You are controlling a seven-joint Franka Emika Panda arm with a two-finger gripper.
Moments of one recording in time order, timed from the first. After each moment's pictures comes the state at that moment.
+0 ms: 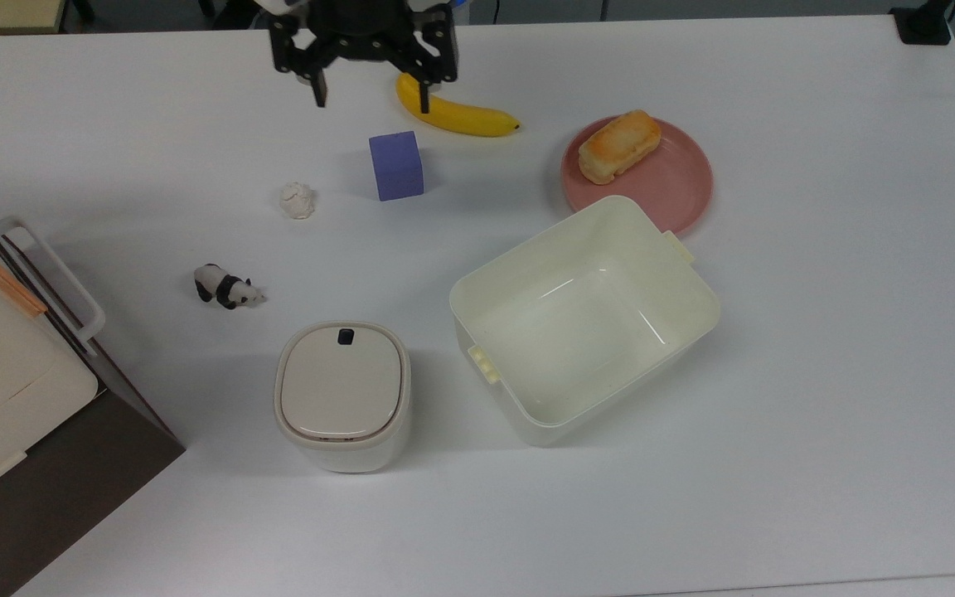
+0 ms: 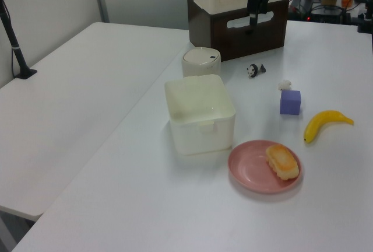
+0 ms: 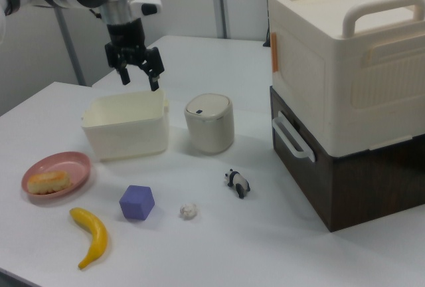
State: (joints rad) arm 0.00 0.18 0.02 -1.43 -0.02 1.63 0.06
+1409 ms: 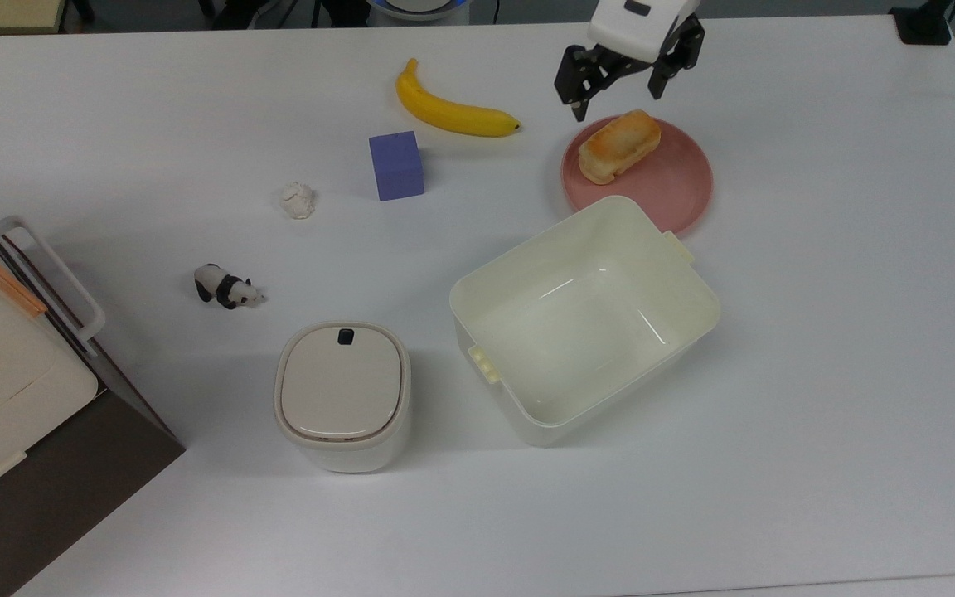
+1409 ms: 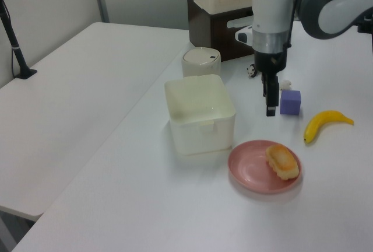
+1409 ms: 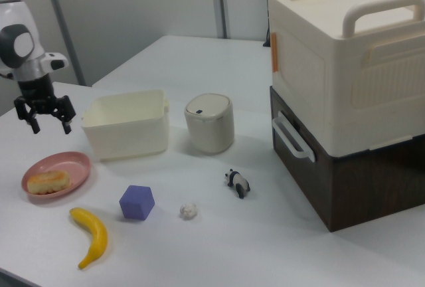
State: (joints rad) arm 0.38 0.07 0.08 -1.88 -0.01 1.91 0.12
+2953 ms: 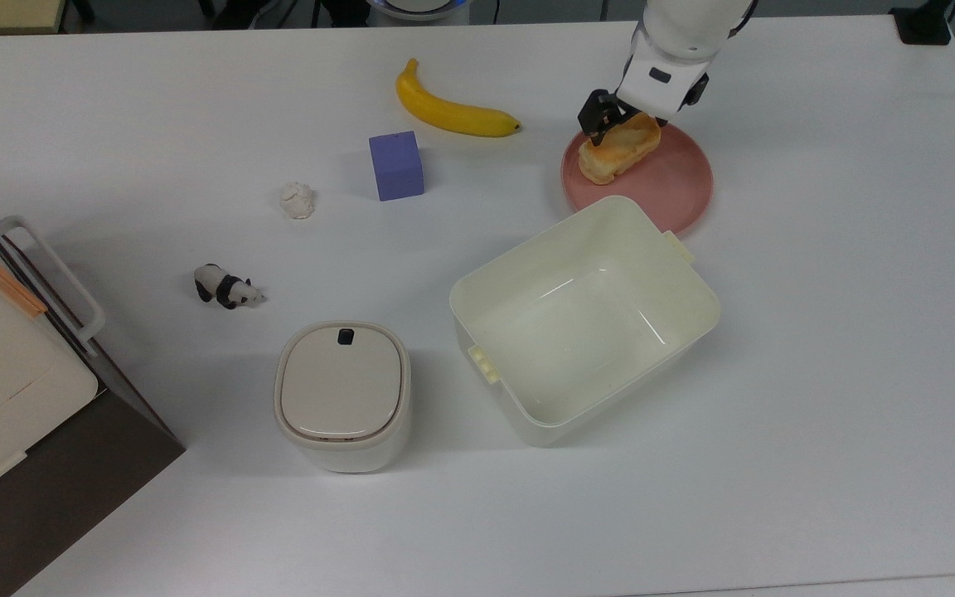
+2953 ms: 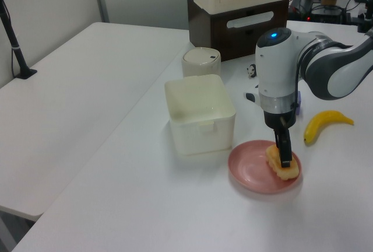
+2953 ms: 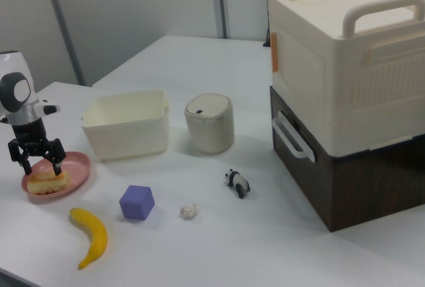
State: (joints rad) arm 0.49 0.18 0.07 -2.03 -0.01 2.07 0.22
